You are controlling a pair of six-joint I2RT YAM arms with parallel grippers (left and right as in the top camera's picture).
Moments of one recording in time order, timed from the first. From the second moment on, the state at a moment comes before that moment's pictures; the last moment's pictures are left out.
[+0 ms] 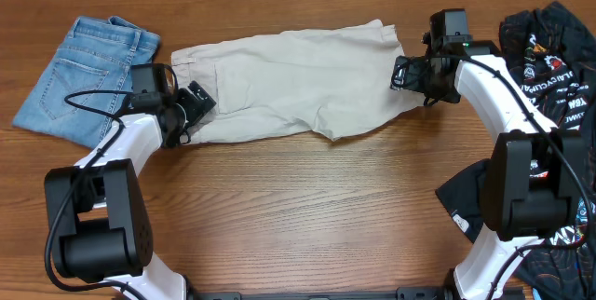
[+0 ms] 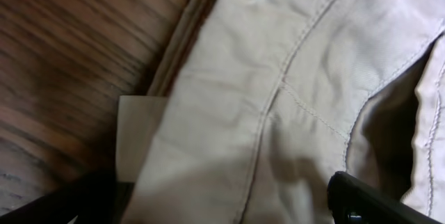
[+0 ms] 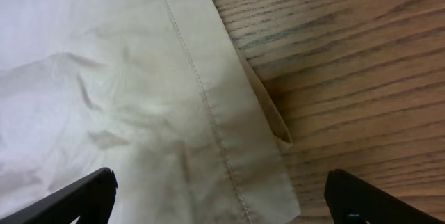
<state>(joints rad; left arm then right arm) 0.12 1.82 1.01 -0.28 0.20 -0.68 0.05 1.97 1.48 -0.75 -0.05 0.28</state>
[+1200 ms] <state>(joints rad) 0.16 1.75 1.01 -0.54 0.40 -0.66 0.07 2.02 1.49 -0.68 -0.11 0.23</state>
